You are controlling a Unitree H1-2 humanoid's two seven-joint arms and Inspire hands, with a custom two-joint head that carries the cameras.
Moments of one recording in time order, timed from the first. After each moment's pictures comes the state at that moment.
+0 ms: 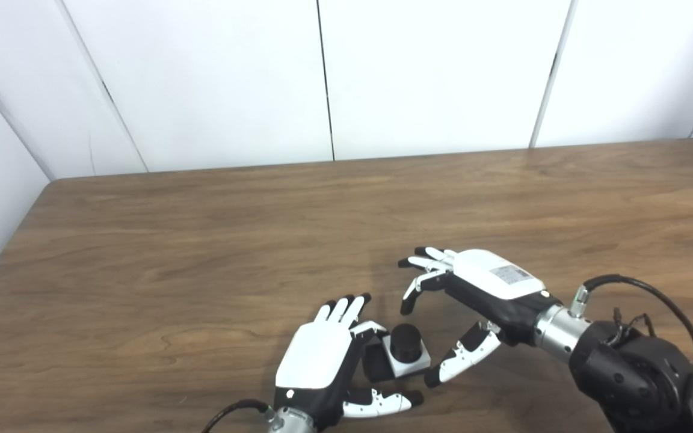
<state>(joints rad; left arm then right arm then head) 0.12 0.09 -0.50 -0.42 1.13 0.30 -0.28 -0.20 -0.36 0.29 -0.56 -0.72 0.22 0.73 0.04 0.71</state>
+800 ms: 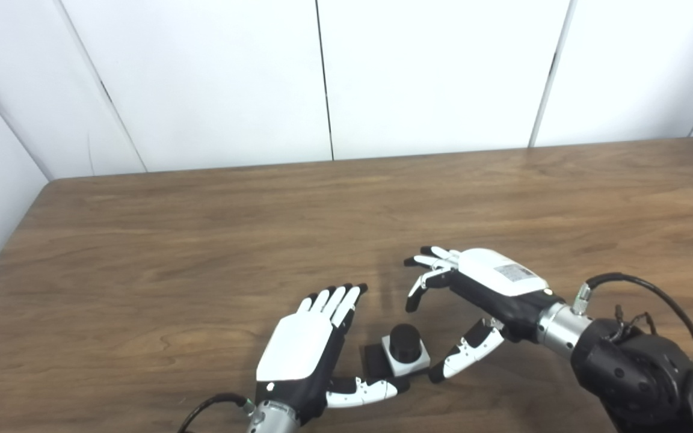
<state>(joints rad) 0.13 0.08 -0.46 -0.51 1.13 0.34 -0.35 -0.21 -0.36 0.28 -0.52 -0.71 0.22 0.71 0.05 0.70</state>
